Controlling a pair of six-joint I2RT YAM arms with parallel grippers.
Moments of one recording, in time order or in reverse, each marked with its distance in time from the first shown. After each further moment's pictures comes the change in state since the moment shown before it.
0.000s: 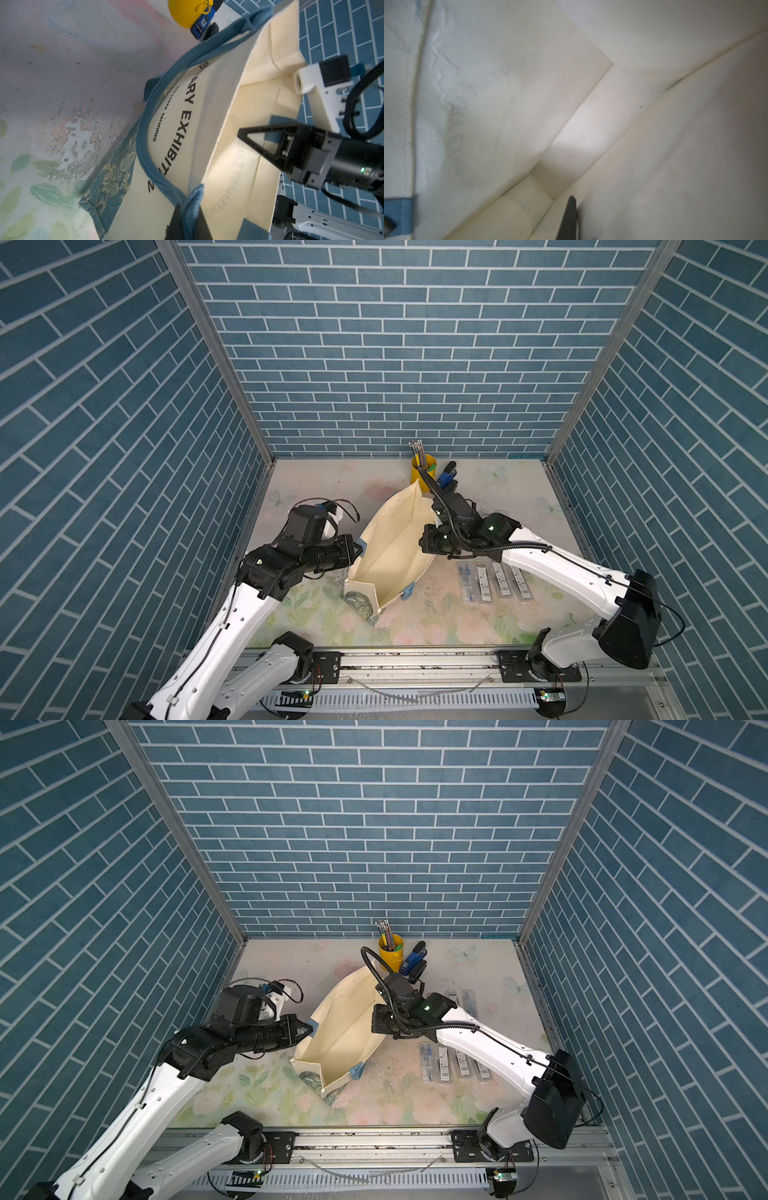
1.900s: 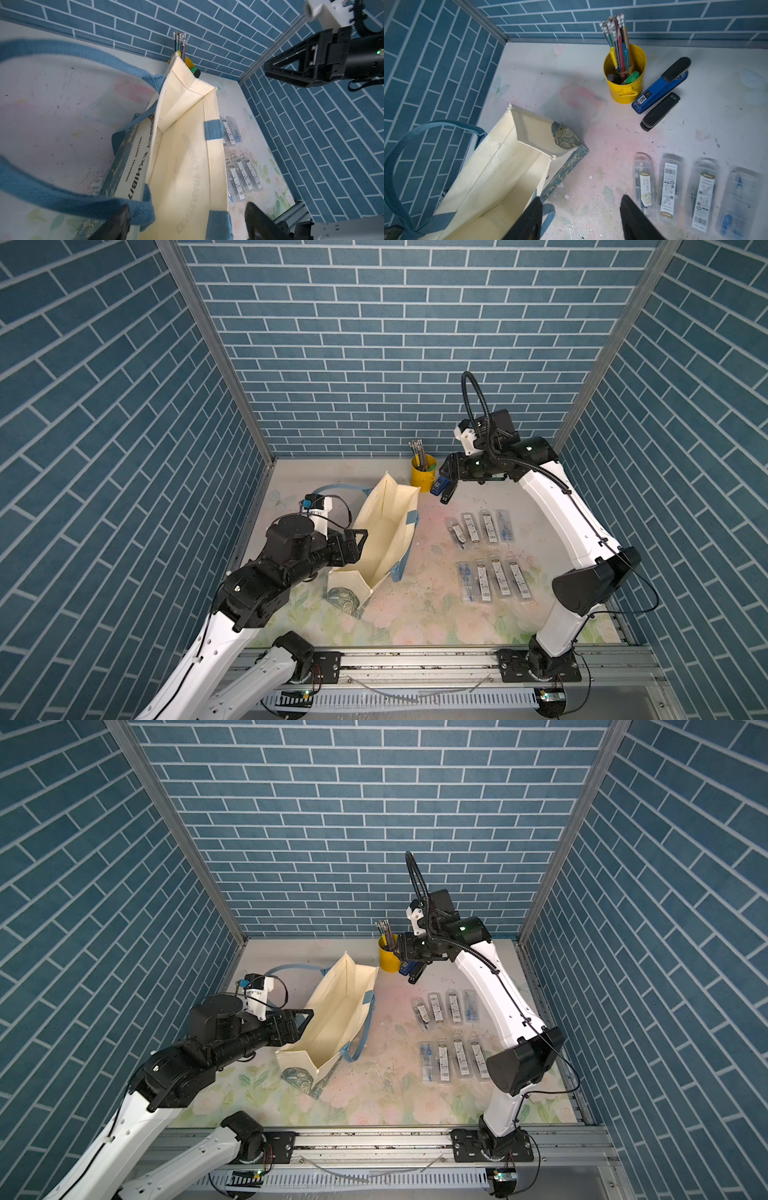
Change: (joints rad) left arm -0.104 -0.146 -0.013 0.151 -0.291 0.101; right arm -0.360 0.264 0.722 -0.362 -0.113 -0.482
